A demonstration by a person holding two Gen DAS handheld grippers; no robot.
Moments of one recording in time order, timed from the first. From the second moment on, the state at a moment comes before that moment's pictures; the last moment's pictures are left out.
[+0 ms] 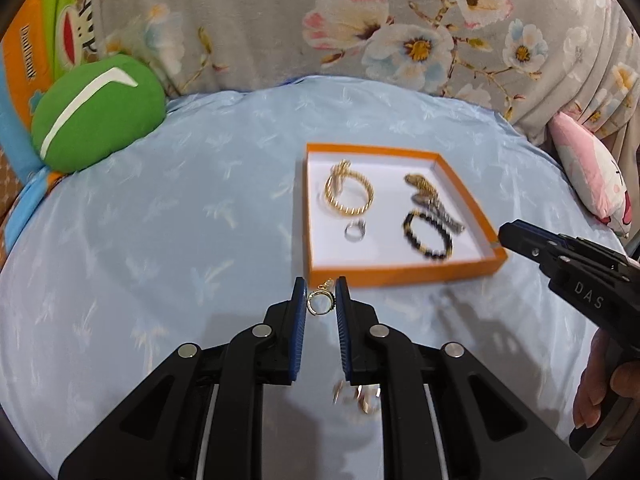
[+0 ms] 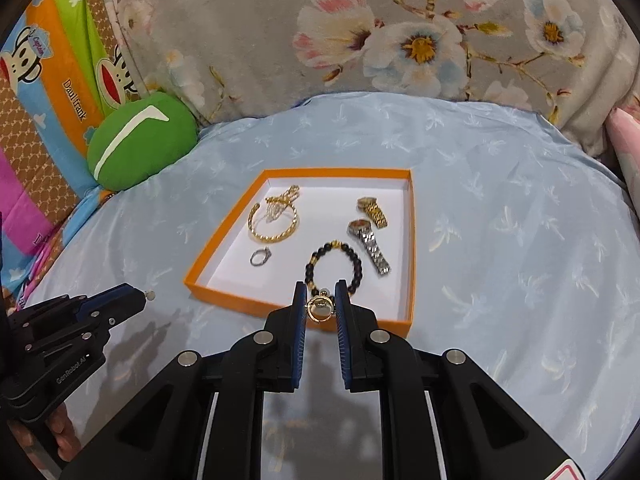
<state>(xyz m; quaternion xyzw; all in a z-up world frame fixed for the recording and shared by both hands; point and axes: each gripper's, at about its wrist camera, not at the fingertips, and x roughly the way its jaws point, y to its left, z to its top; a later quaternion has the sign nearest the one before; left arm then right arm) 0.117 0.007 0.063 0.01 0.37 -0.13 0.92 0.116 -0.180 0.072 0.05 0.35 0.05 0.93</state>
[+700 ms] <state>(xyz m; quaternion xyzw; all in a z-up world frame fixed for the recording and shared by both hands) 0.226 -0.056 0.031 0.02 0.40 -0.16 0.90 0.252 -0.178 0.044 0.05 0.39 0.06 0.92</state>
